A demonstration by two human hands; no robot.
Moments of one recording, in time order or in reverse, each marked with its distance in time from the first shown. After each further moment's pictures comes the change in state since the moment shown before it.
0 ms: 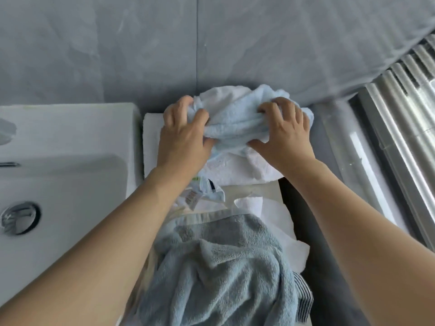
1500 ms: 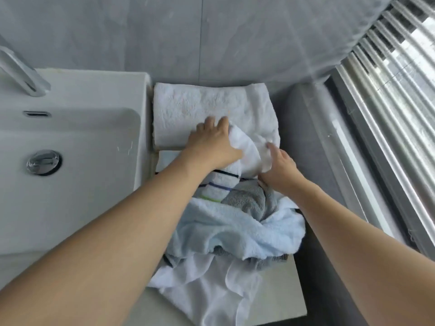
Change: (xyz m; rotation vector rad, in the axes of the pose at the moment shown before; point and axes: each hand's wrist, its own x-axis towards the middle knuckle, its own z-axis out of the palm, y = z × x) left_hand -0.098 0.070 -0.019 0.050 -0.511 -0.097; right_hand -0.158 0.007 -0.005 0.226 -0.492 0.411
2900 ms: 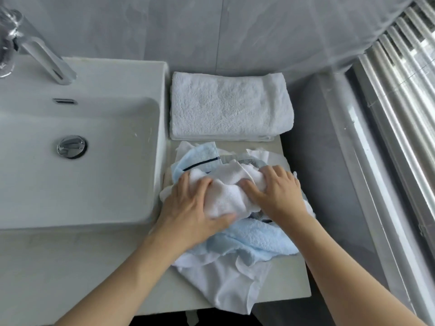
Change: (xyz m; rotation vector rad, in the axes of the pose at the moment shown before) left_hand -0.159 -0.059 0.059 -0.108 0.138 -0.024; right_hand -0.087 -0.026 0.038 -0.099 0.124 -0.164
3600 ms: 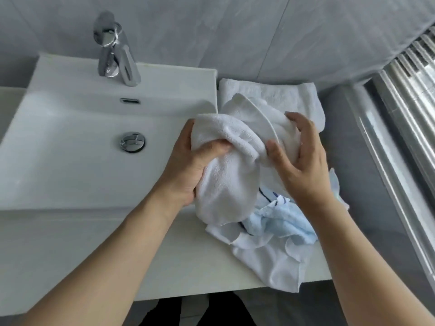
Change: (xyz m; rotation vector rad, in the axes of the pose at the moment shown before) left_hand -0.014 -0.089 -0.139 -1.518 0.048 -0.026; right_hand -0.058 -0.171 -0.044 0.494 0.450 -0.327
